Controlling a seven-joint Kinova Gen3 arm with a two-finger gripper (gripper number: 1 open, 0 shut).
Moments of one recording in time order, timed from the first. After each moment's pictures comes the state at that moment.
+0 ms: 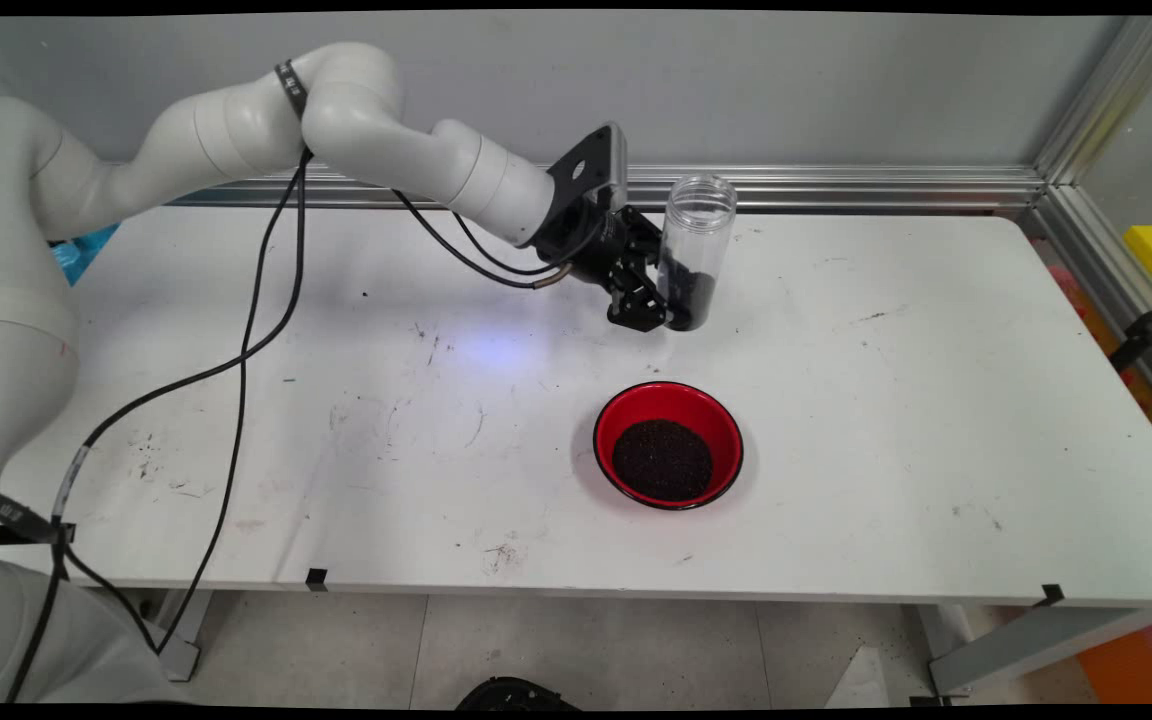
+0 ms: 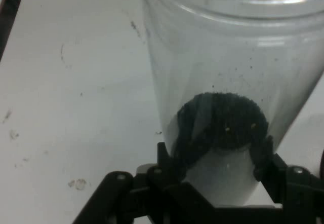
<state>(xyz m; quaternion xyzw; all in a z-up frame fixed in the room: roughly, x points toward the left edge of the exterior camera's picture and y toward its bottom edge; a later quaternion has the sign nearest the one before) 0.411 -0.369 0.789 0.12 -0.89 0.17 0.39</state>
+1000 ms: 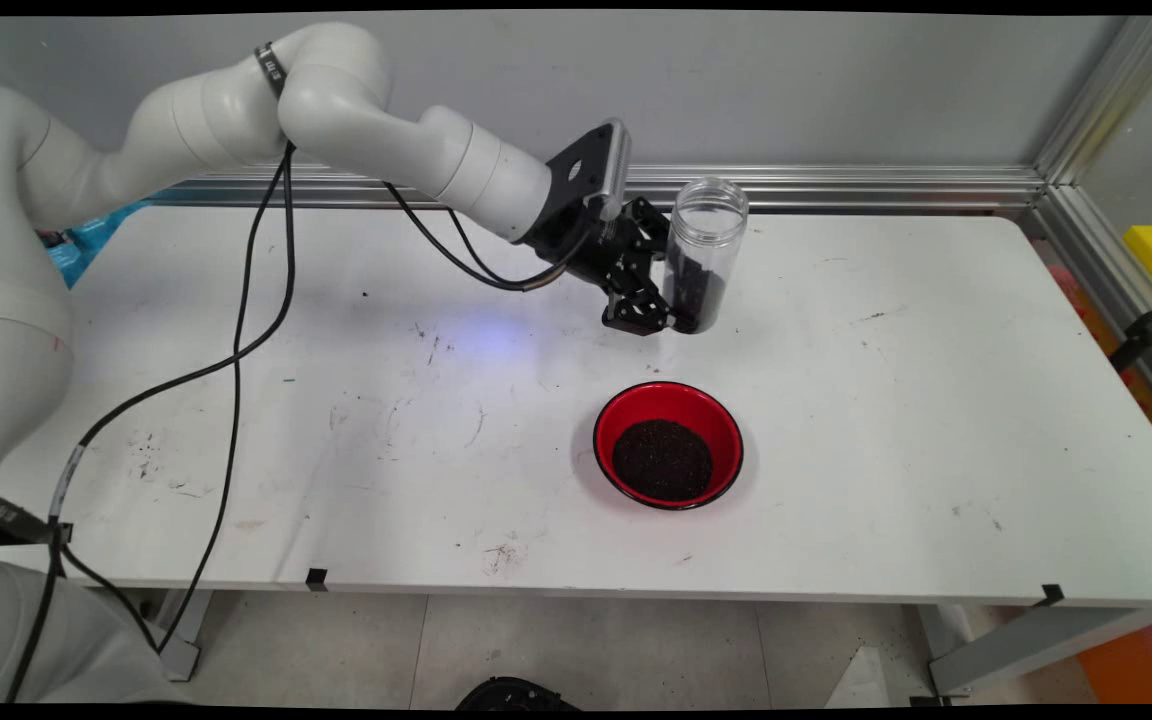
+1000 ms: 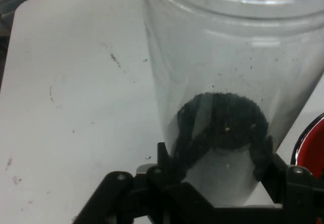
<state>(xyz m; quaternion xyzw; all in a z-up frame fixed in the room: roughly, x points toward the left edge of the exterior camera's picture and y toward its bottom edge) 0.404 -0.350 0.810 0.04 -0.90 0.20 0.39</state>
